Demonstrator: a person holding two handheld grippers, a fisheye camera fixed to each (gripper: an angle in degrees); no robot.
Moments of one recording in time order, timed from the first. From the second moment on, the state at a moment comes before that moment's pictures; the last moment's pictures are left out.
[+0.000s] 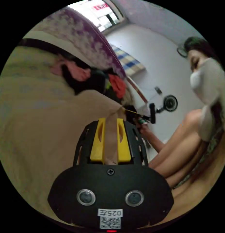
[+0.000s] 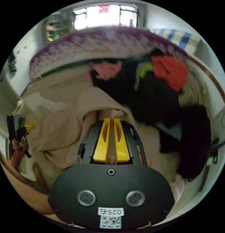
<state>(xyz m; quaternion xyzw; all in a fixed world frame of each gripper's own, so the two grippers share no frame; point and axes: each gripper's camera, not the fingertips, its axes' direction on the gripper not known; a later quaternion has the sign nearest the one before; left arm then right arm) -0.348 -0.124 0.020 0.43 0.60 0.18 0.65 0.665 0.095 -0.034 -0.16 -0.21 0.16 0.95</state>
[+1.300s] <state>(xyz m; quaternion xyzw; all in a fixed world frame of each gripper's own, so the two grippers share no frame) -0.266 -0.414 0.314 0.34 0.54 -0.18 0.75 0.769 0.155 -0.181 0.14 -0.30 0.12 0.94</state>
